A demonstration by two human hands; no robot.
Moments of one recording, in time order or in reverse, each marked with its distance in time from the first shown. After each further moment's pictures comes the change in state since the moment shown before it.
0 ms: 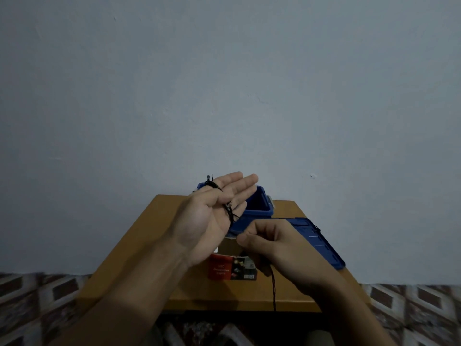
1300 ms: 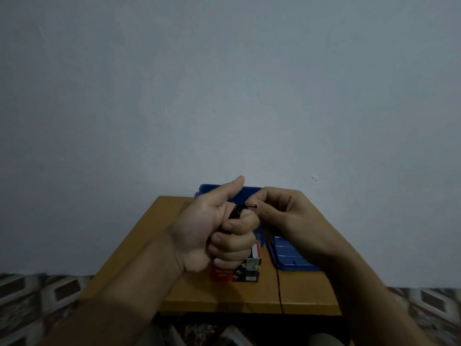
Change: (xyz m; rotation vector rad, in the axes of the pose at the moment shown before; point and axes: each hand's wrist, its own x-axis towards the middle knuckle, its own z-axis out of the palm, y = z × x) left_hand -0.009 0.016 -0.002 0.133 -0.548 -0.466; right_hand 0.016 -0.024 -0.022 0.035 0.049 -0.230
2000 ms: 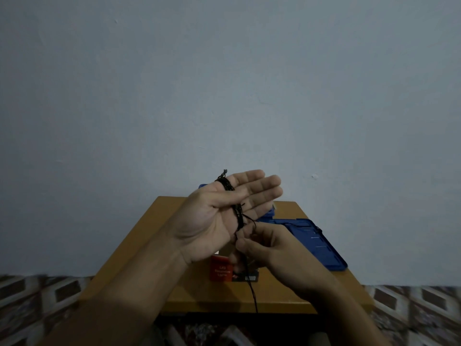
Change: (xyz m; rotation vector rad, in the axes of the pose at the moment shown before) left_hand 0.013 0.001 0.006 -0.201 0.223 0.399; right_hand -0.022 0.031 0.023 0.013 -0.084 0.239
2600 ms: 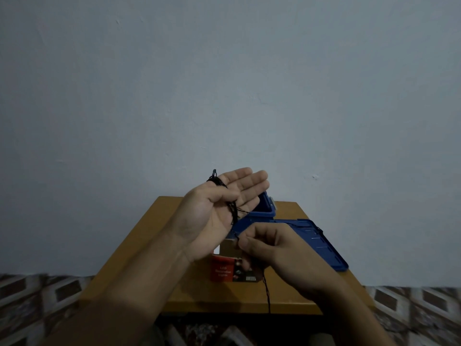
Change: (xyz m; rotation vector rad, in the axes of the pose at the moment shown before) left_hand 0.001 0.000 0.001 0.065 0.245 0.077; right_hand -0.003 -0.005 -0.003 -0.003 -0.010 0.021
